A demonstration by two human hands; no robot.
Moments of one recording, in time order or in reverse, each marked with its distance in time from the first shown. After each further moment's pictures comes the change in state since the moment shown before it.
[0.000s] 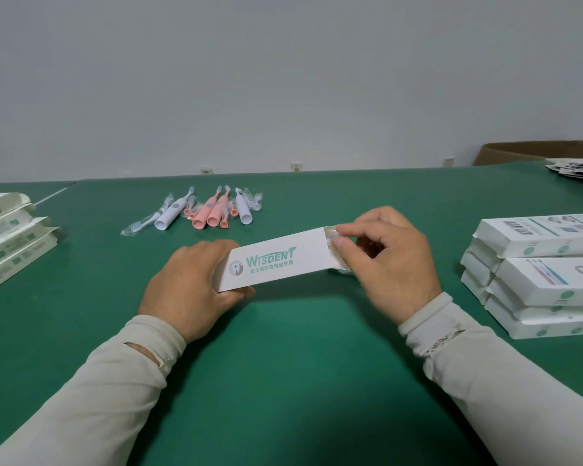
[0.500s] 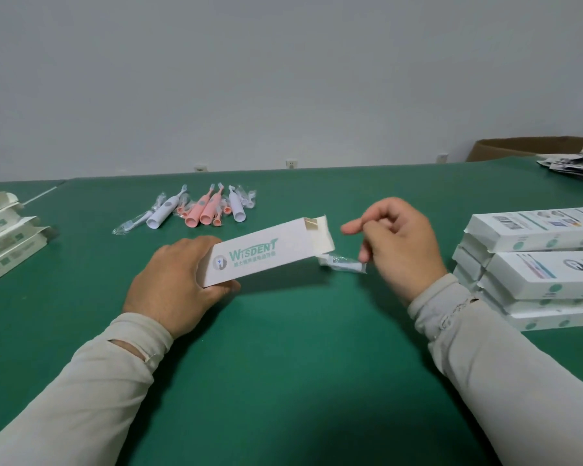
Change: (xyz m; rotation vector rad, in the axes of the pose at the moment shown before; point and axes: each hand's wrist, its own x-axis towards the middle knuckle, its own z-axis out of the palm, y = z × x) left_hand 0.002 -0.007 -0.001 0.015 0.009 -0.059; right_hand 0.015 0.021 -0.008 0.278 -0.012 0.348
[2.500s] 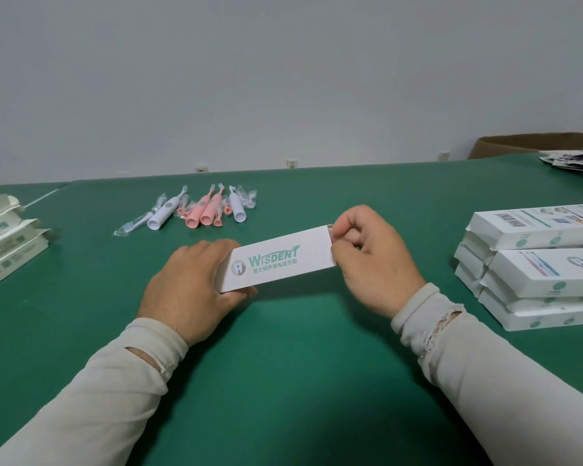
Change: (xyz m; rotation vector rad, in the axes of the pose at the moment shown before) left_hand -0.006 0.019 0.002 0.030 -0.020 0.063; right_hand -0.017 -0.008 0.019 -0.200 -0.157 -0.039
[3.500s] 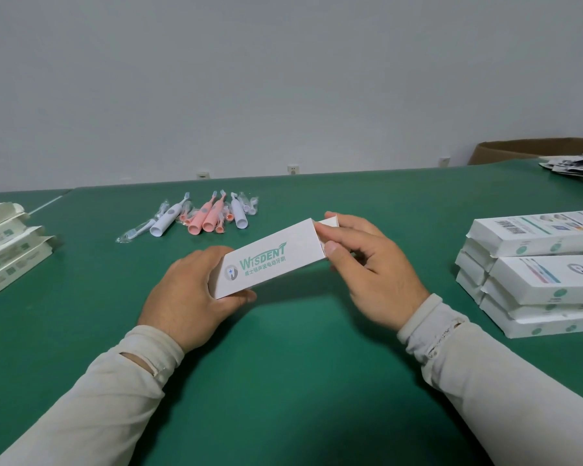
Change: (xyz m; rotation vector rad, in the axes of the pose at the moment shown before) left_hand 0.003 -0.014 0.007 -0.213 0.024 -0.004; right_hand -0.006 0.004 -0.004 0.019 -0.099 -0.161
